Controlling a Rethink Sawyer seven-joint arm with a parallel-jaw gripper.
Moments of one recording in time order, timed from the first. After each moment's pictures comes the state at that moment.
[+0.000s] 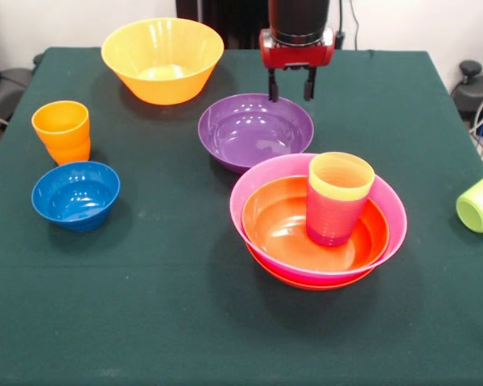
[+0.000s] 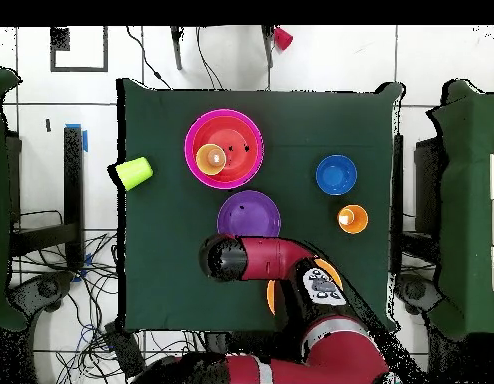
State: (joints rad) arm -0.30 -0.56 0.12 1.92 -0.20 0.30 1.71
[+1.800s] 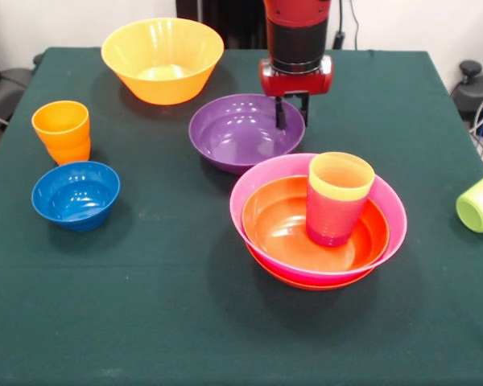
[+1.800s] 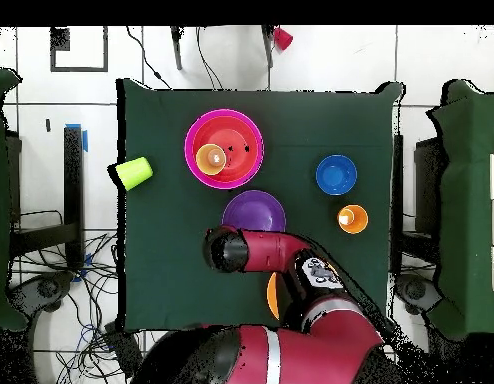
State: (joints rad) arm -0.31 -0.48 0.13 1.86 -0.20 0.21 1.71
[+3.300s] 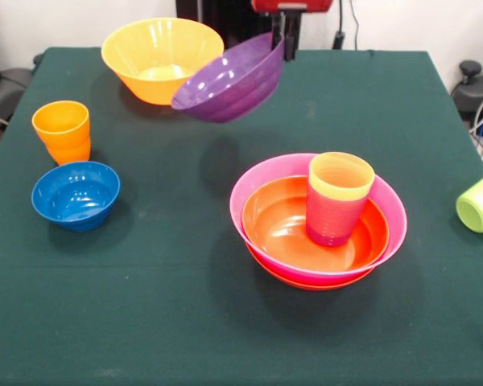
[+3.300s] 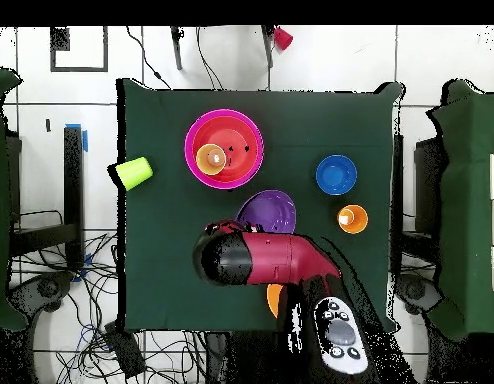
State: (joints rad) arm -0.30 -0.84 0.12 1.96 -0.19 0.39 1.71
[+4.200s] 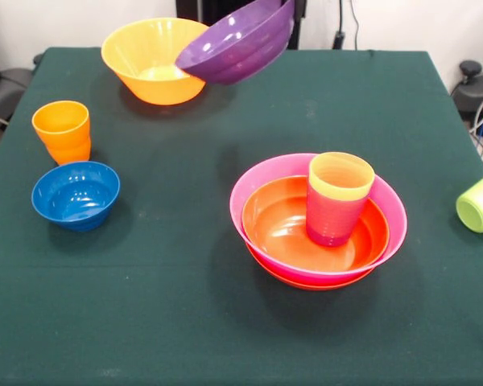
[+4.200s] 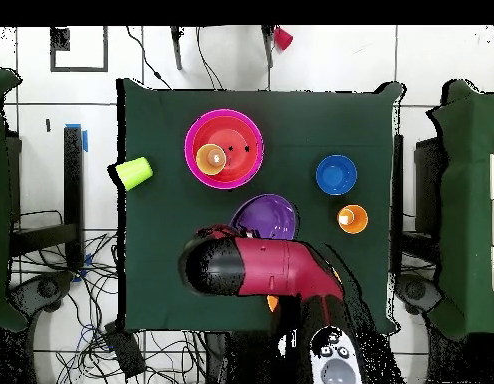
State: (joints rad) arm -0.28 -0.98 0.12 1.99 -0.14 0.52 1.71
